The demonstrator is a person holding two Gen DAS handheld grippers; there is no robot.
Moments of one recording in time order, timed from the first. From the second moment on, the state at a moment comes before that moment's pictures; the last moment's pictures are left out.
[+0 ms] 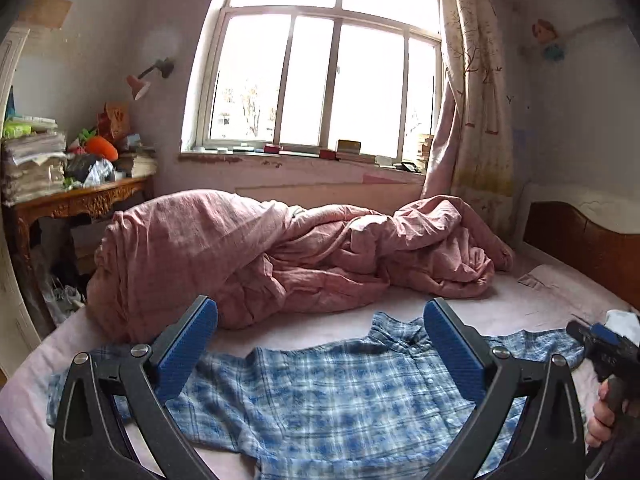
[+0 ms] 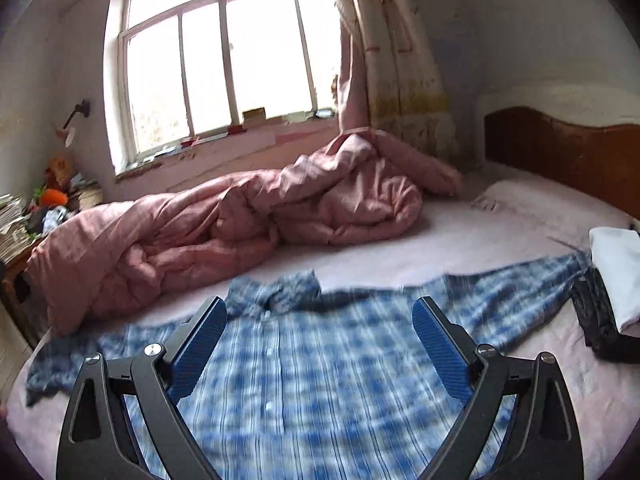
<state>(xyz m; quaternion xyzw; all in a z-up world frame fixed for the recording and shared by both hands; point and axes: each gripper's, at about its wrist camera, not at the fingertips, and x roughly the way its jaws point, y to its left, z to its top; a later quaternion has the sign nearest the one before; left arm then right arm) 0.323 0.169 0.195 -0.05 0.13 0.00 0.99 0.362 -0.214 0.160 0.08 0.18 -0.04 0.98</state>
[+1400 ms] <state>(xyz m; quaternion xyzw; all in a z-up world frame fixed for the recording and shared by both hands) 0.384 0.382 0.013 -0.25 0.24 0.11 0.93 0.432 -0.192 0.031 0.02 0.32 0.00 0.95</state>
